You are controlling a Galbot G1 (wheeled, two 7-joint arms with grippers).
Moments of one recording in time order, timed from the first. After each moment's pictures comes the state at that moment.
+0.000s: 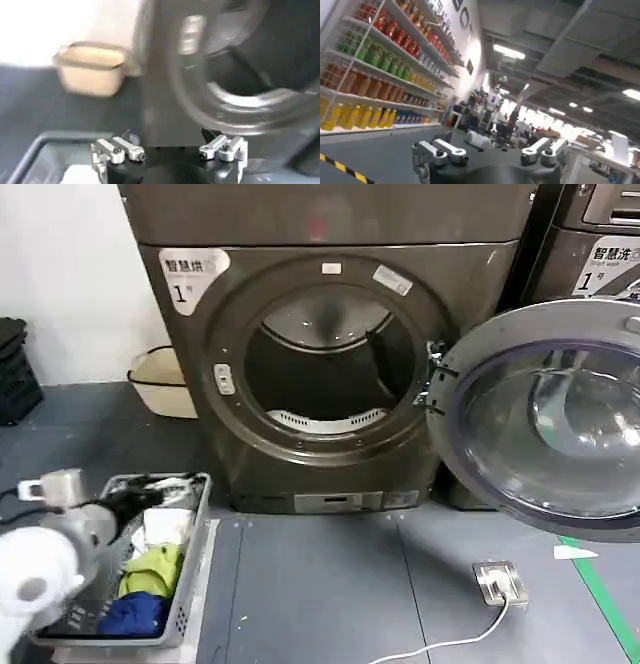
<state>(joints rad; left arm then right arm) 1.28 -0.67 -0.72 -2.25 -1.51 0.74 -0.69 -1.83 1.26 2.06 1.78 0.44 -0.18 0.09</state>
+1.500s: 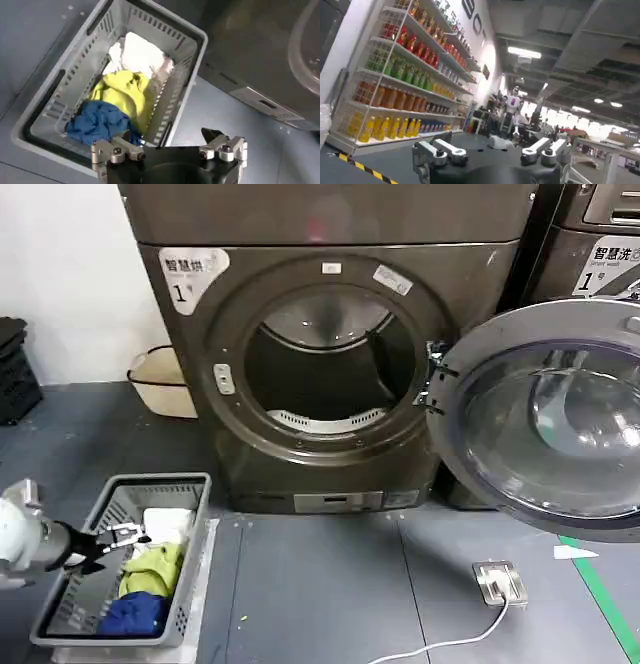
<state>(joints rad) 1.31 -0.47 -0.80 -2.06 -2.50 0.74 -1.30 -1.79 1.28 1.99 1.80 0.48 -0.13 0.07</state>
